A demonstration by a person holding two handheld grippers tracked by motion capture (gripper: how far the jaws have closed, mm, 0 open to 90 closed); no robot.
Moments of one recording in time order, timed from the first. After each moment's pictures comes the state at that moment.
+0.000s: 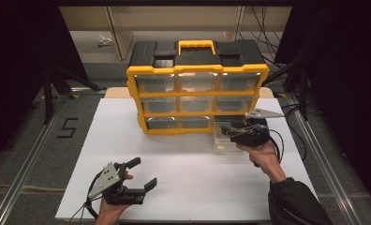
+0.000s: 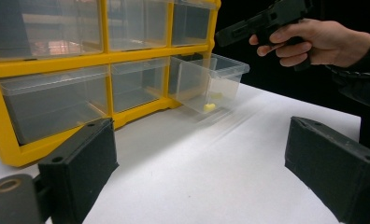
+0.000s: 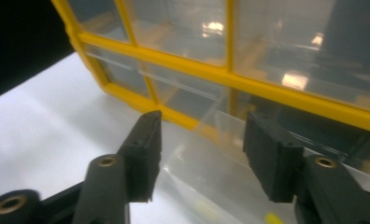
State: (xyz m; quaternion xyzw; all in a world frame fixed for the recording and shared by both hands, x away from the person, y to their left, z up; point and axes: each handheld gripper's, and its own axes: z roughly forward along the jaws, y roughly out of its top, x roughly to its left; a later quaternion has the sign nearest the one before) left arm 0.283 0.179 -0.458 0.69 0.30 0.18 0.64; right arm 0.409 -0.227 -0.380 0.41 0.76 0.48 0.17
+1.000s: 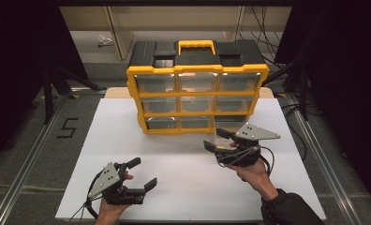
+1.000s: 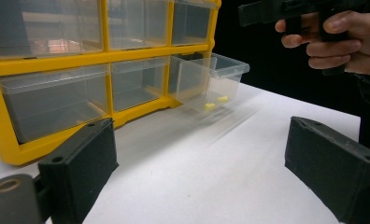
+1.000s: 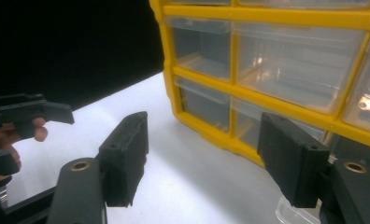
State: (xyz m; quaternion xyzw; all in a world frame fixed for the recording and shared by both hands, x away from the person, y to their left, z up) left arm 0.283 0.179 -0.458 0.69 0.30 0.18 0.64; right arm 0.350 -0.189 -0.370 0.31 0.75 0.56 0.17
